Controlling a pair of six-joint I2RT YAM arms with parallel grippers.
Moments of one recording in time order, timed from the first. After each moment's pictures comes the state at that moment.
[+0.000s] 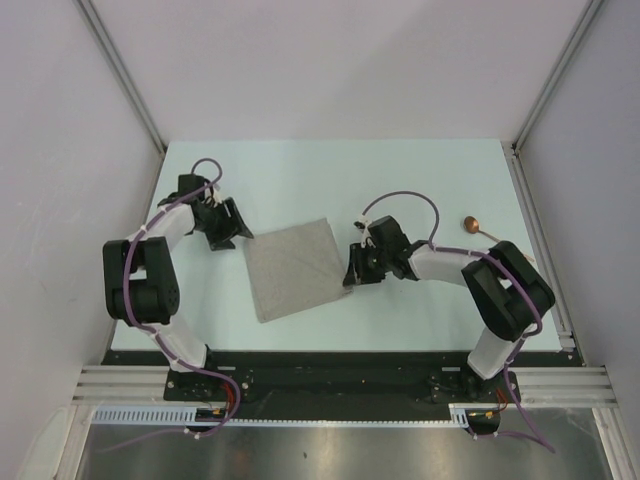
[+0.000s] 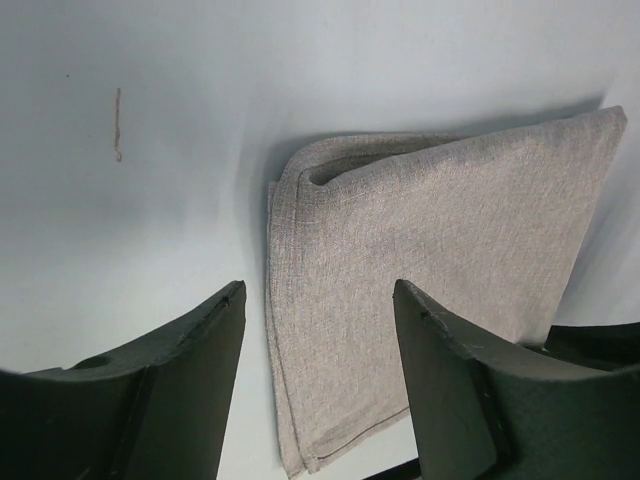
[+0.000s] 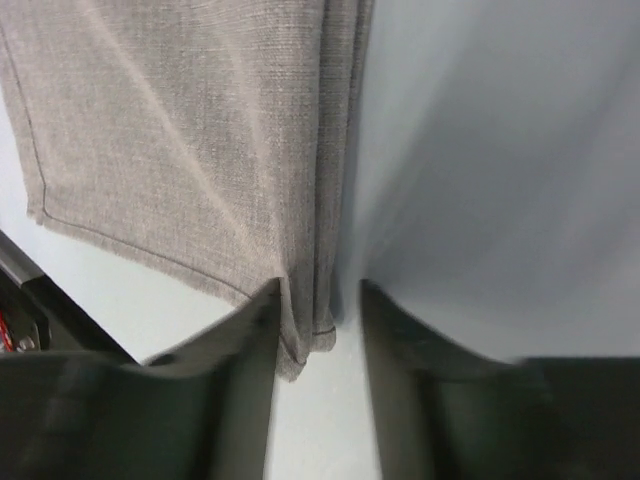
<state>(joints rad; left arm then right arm) 0.07 1.73 1.14 -0.56 0.37 -0.37 0.62 1.72 0.86 -0.03 -0.35 0.49</state>
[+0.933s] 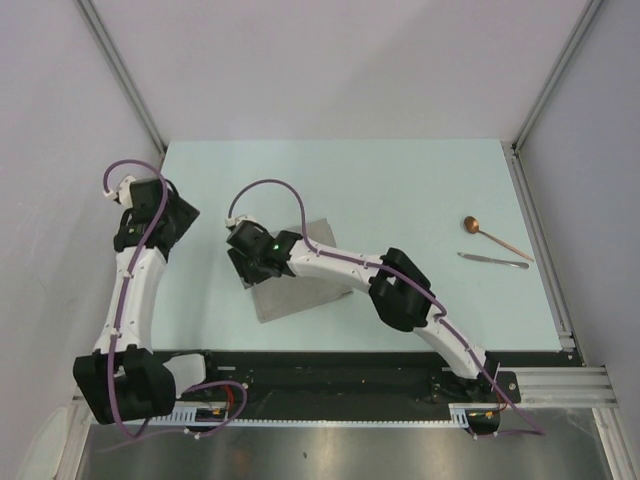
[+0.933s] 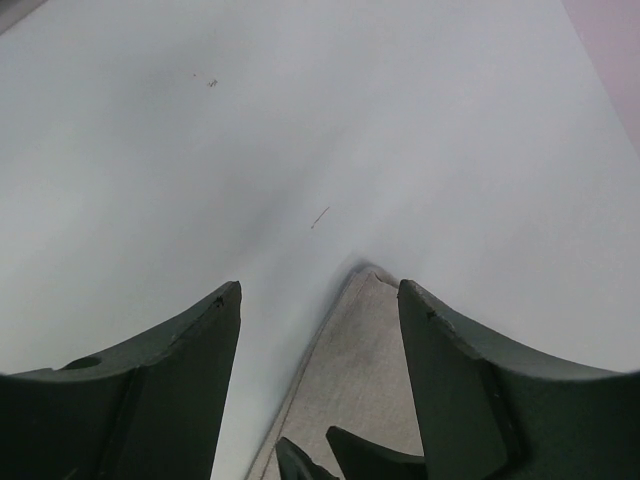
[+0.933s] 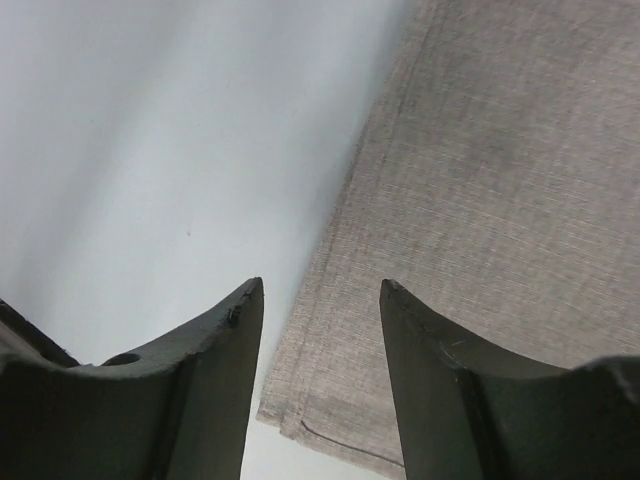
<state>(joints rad) 0.14 1.16 1.06 -0.61 -0.21 -0.72 1.11 2.35 2.08 -0.60 0.12 0.48</state>
